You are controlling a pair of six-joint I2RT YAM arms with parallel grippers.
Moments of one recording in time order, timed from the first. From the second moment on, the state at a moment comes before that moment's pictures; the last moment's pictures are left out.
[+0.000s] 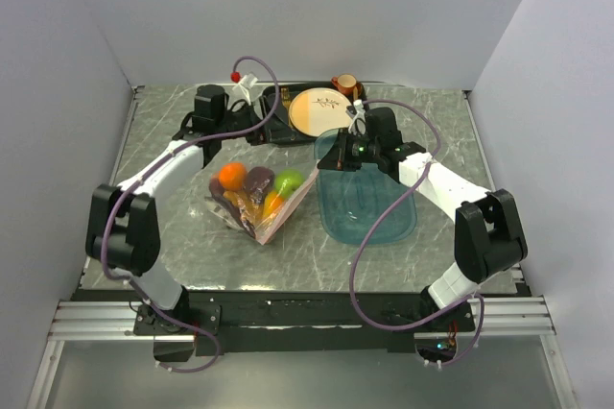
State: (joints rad) left arm -0.28 1.63 1.22 0.06 0.82 -0.65; right arm 0.40 1.59 1.11 -0.17 -0.53 0.55
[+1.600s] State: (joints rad) left arm -0.36 1.91 1.28 0.23 1.06 -0.61; right arm 0.45 1.57 1.14 -0.15 -0.49 0.54
